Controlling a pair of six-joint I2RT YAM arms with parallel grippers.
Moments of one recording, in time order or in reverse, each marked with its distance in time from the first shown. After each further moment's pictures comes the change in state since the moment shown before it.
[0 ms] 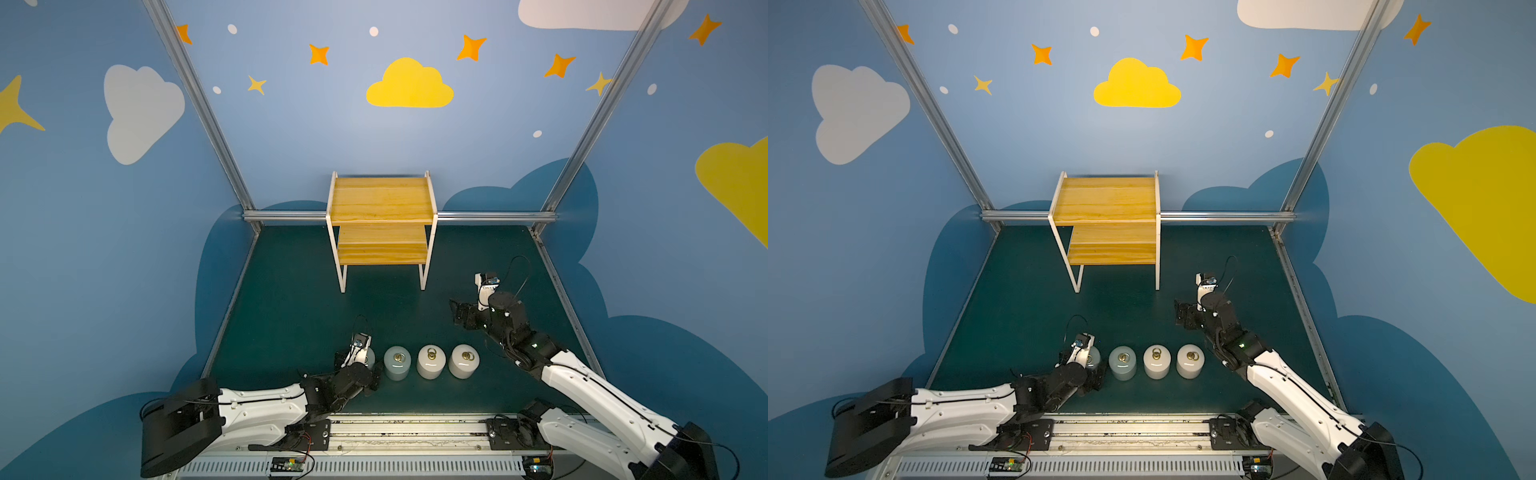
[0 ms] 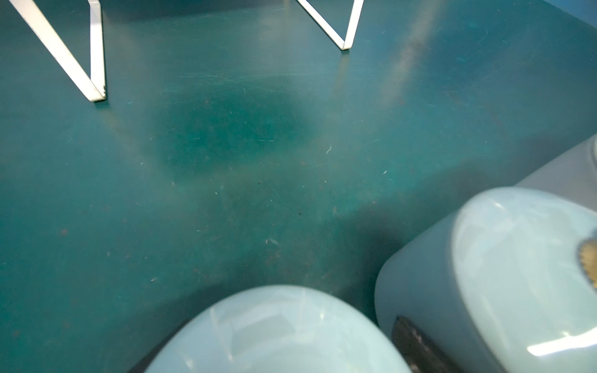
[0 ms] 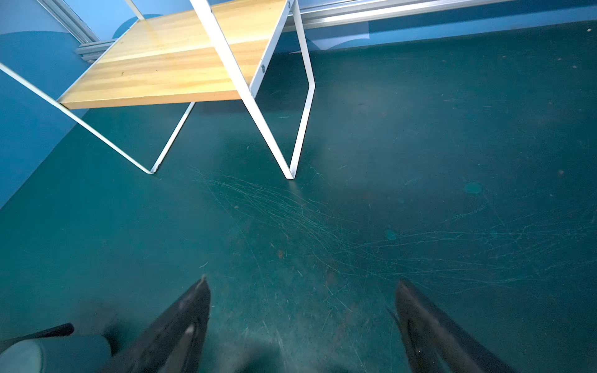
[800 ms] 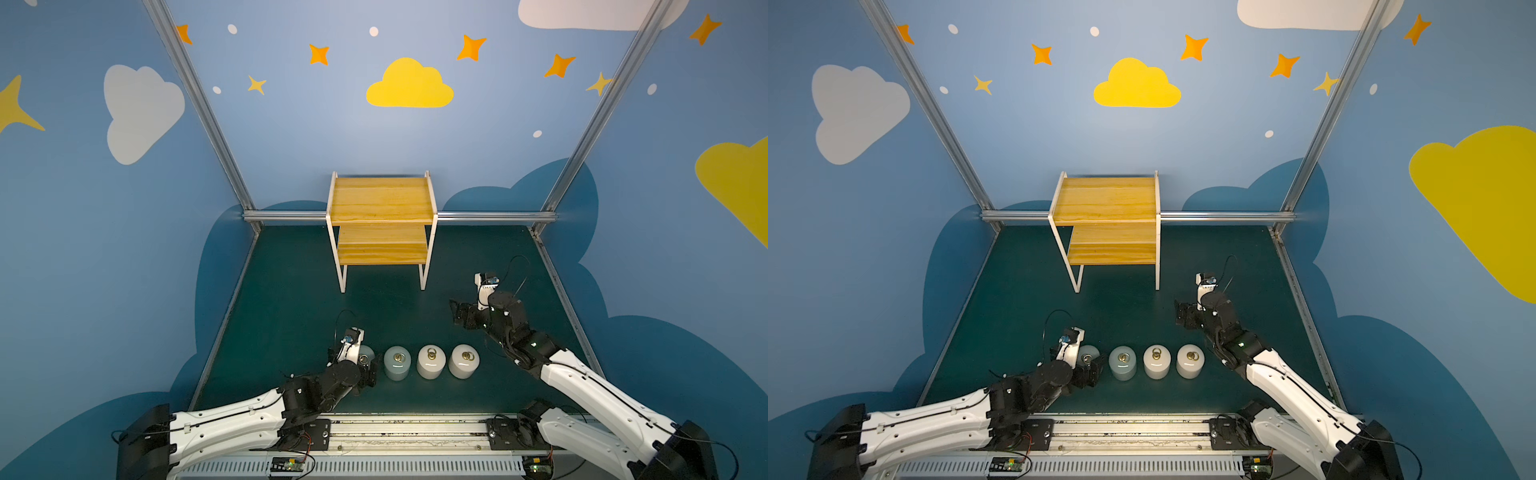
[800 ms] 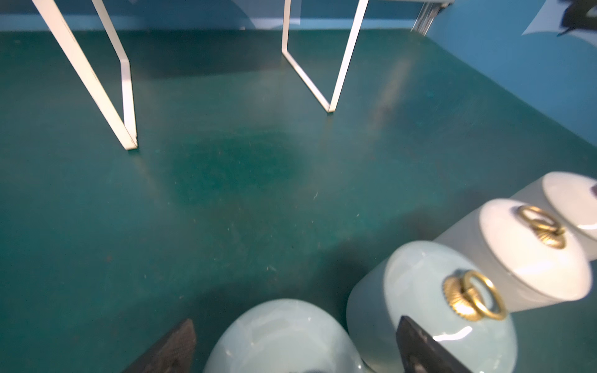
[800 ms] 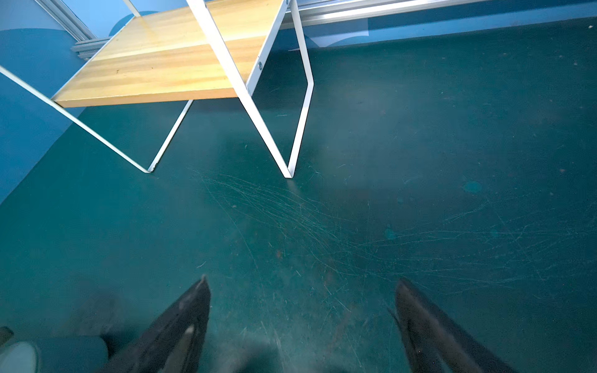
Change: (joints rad) left arm -0.004 -0.312 0.065 -0.256 -0.019 0.016; right arm -0.010 0.015 0.000 0.005 -0.008 -0.004
